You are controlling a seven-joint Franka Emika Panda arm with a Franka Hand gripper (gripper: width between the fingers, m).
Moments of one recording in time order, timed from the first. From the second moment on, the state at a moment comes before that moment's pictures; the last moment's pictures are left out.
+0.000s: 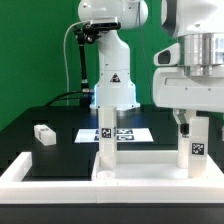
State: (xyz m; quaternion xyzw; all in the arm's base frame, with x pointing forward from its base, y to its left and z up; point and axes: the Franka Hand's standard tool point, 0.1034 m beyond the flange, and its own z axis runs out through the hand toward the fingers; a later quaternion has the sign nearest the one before) arm 0.663 0.108 0.100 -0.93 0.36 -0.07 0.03
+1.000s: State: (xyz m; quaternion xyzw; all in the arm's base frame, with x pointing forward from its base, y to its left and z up) arm 0.657 0.107 0.097 -0.88 0.47 -0.06 0.03
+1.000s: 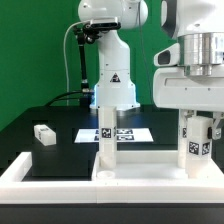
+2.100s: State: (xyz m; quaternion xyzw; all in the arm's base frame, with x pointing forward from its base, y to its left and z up) arm 0.664 0.097 0.097 -0.52 0.85 -0.01 0.09
